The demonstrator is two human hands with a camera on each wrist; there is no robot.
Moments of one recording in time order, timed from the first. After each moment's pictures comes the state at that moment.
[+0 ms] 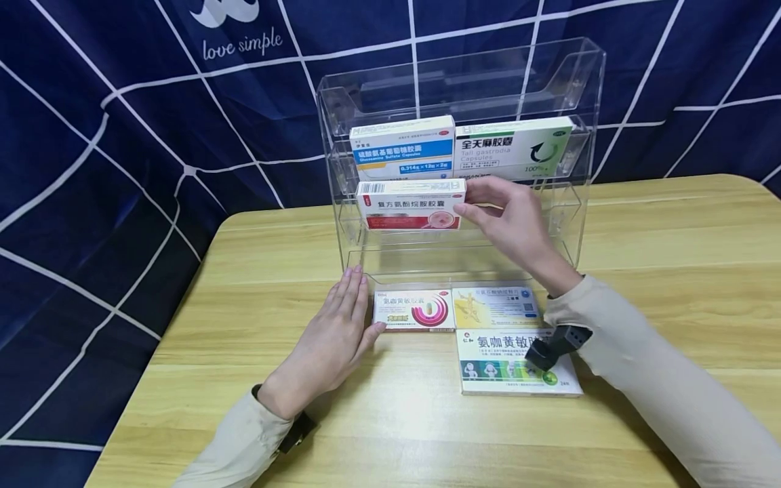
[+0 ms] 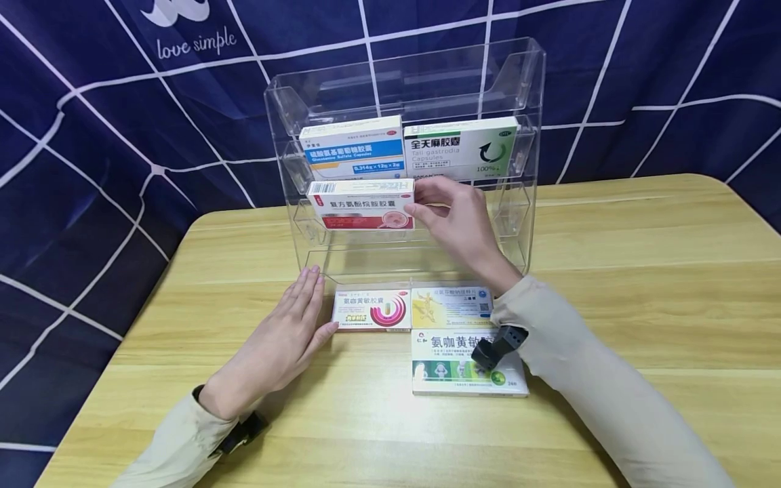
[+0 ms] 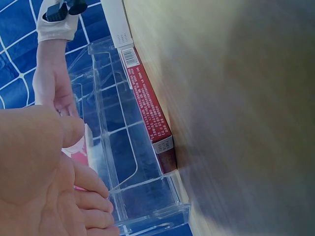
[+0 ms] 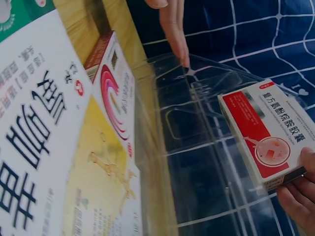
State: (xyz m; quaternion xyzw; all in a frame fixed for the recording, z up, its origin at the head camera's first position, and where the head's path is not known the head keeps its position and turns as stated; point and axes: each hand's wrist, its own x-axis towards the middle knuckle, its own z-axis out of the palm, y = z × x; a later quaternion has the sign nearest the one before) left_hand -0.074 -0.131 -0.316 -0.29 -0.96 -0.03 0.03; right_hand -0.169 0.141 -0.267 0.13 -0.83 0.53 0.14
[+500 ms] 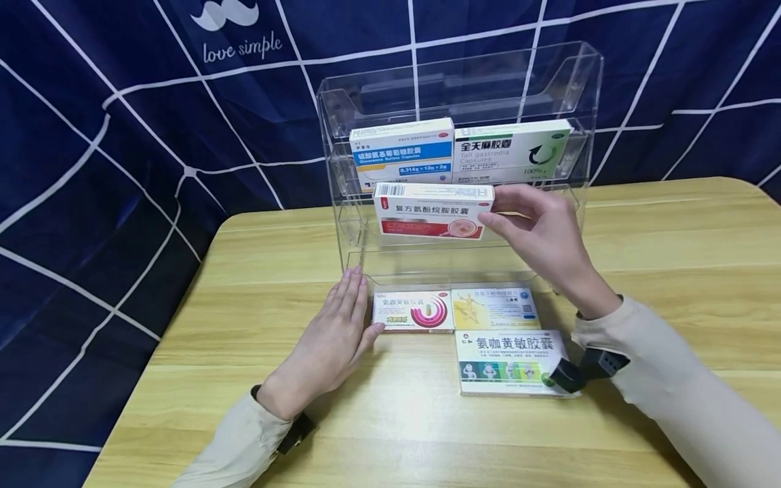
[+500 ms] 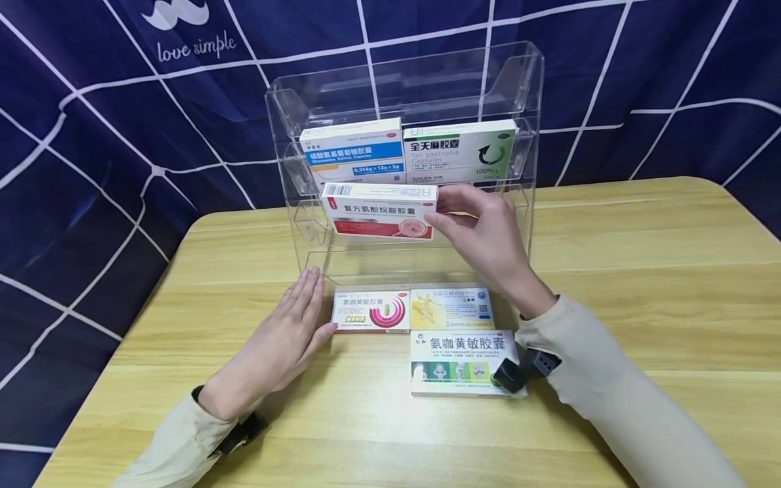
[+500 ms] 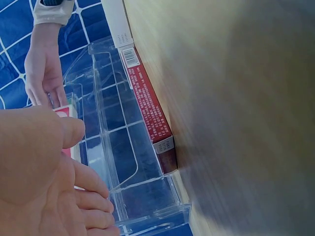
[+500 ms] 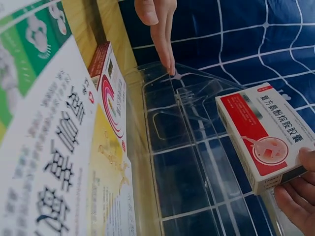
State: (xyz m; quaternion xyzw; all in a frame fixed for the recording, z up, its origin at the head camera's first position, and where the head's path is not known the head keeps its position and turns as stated) left_hand -0.074 -0.130 -0.315 -0.29 -0.96 -0.03 0.03; right_hand -0.139 0.164 -0.259 0.13 -0.83 0.51 0.16
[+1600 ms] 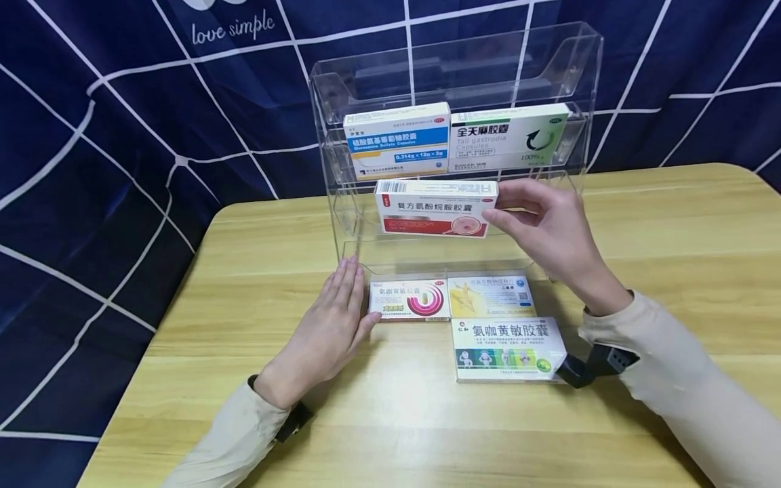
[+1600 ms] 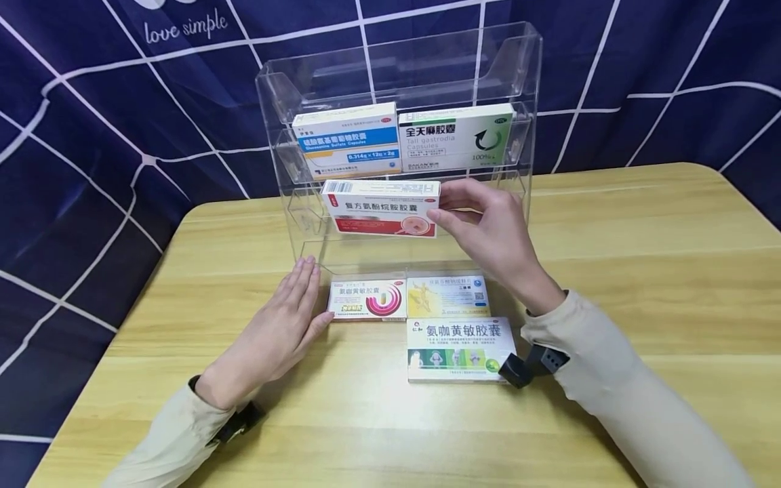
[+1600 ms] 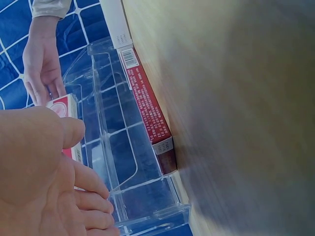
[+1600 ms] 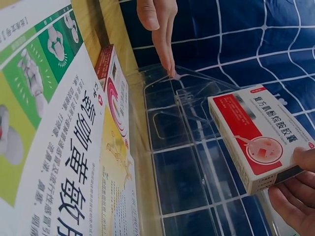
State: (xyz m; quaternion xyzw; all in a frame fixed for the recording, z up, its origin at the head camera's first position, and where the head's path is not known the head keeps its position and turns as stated) left_hand -0.075 -0.130 -0.314 -0.29 -0.96 -0.02 0.02; right_hand -0.128 0.172 -0.259 0.12 -0.85 0.50 0.15
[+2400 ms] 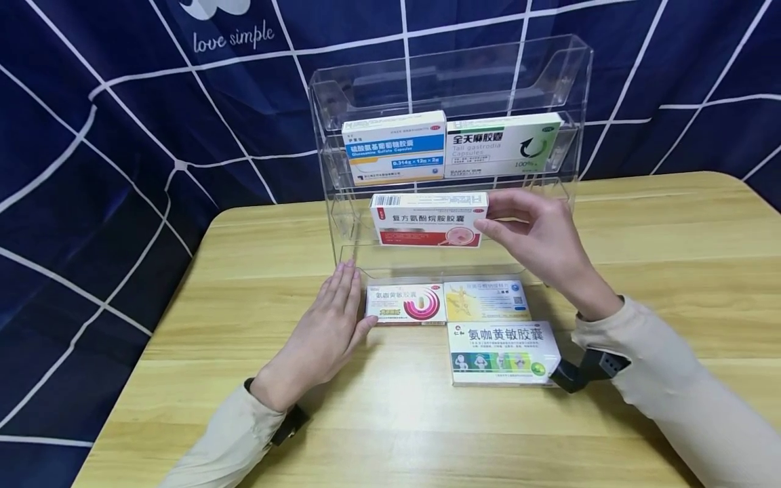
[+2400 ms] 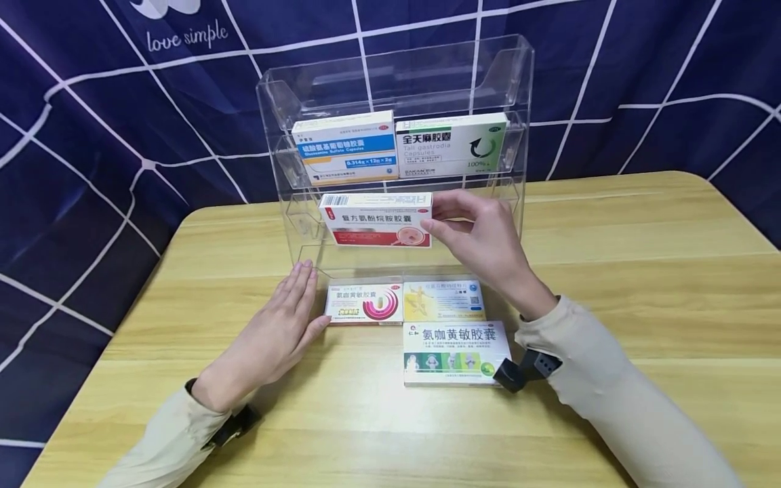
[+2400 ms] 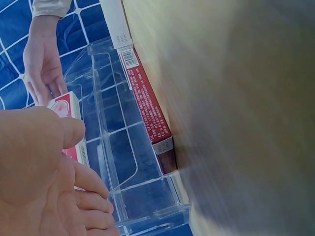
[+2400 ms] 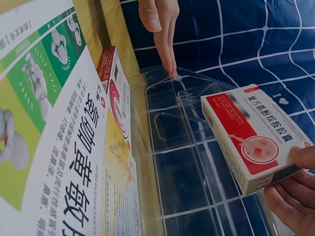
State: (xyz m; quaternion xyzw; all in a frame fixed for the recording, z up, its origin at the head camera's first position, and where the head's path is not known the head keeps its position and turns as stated) left_hand -0.074 -0.130 -0.314 -0.29 -0.96 -0.03 0.02; right_hand -0.126 0.171 -0.258 0.13 -0.85 0.50 0.13
